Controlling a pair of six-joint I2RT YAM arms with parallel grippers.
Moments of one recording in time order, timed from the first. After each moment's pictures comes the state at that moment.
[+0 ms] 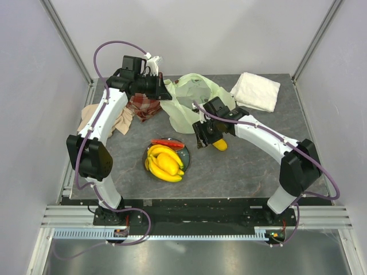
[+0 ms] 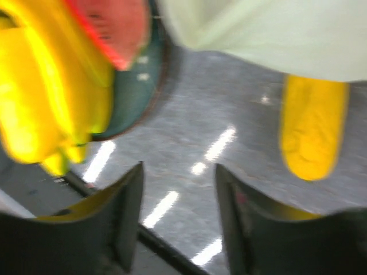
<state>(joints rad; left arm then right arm) -0.25 1.79 1.78 -0.72 0.63 -0.12 0.64 1.65 1.34 -0.73 -0.25 0.15</state>
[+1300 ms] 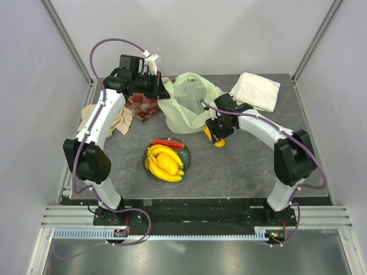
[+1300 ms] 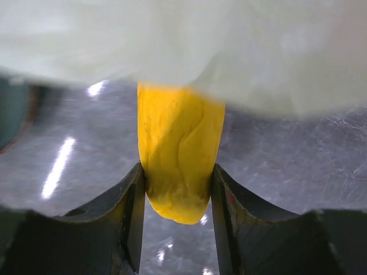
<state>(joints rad) -0.25 1.75 1.78 -0.73 0.60 -0.08 0.47 1.81 1.33 -0.71 -0.10 -0.09</state>
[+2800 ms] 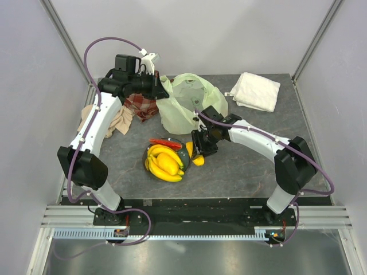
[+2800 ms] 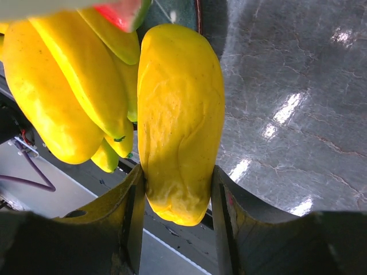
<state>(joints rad) -0.26 1.67 1.76 -0.73 0.60 -0.08 0.69 1.69 1.27 -0.72 -0.32 0.47</state>
